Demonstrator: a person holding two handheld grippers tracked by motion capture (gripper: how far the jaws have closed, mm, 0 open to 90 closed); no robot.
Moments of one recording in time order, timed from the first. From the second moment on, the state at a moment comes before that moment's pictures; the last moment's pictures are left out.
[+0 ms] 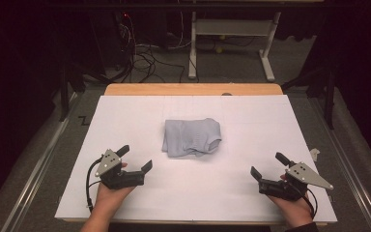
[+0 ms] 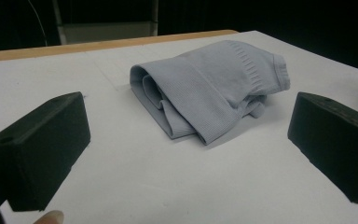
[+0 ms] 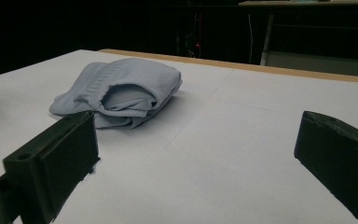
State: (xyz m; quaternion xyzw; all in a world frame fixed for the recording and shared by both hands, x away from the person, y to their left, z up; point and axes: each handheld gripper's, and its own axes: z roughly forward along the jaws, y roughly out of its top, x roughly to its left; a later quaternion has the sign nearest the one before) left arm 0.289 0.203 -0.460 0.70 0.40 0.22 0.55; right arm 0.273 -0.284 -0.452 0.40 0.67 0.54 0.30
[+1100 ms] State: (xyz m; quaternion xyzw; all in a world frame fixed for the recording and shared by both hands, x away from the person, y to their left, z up) left arm 0.290 0.203 -0.461 0.70 0.40 0.21 0.55; right arm 0.276 -0.250 -0.457 0.38 0.72 0.50 0.28
